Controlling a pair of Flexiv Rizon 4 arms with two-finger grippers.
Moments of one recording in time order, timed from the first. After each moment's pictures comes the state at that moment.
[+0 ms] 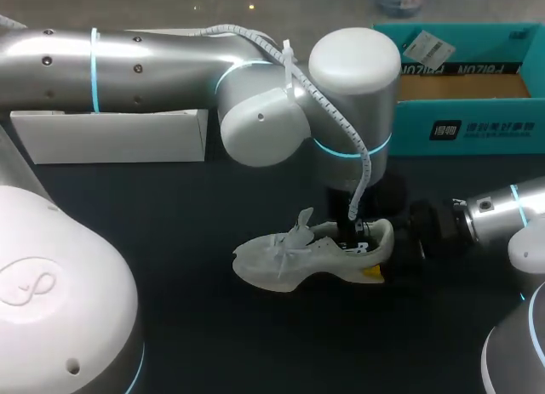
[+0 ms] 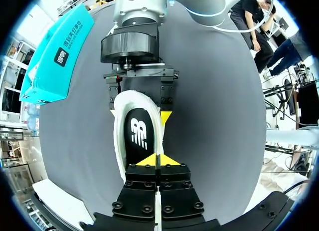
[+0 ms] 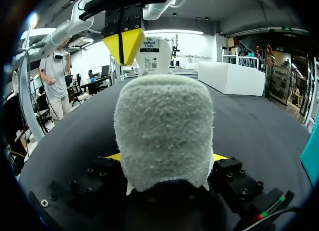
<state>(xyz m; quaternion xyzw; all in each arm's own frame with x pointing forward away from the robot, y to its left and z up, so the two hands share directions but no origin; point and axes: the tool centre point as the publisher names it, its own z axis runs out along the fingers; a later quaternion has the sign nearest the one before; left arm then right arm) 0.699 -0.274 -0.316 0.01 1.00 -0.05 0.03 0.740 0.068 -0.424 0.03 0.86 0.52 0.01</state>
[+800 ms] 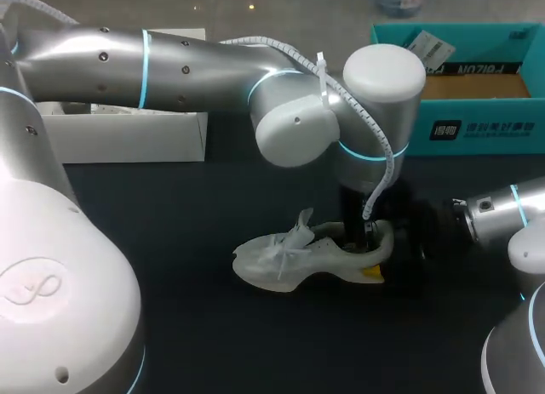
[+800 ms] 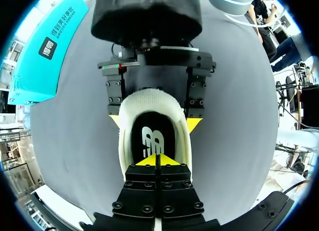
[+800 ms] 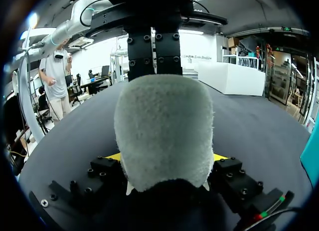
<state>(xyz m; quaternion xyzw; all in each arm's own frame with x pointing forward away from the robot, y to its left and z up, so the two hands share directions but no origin) 0.731 -0.288 -0.369 0.00 1.00 0.00 0.01 0.740 0.068 -0.424 0.03 0.86 0.52 0.01</state>
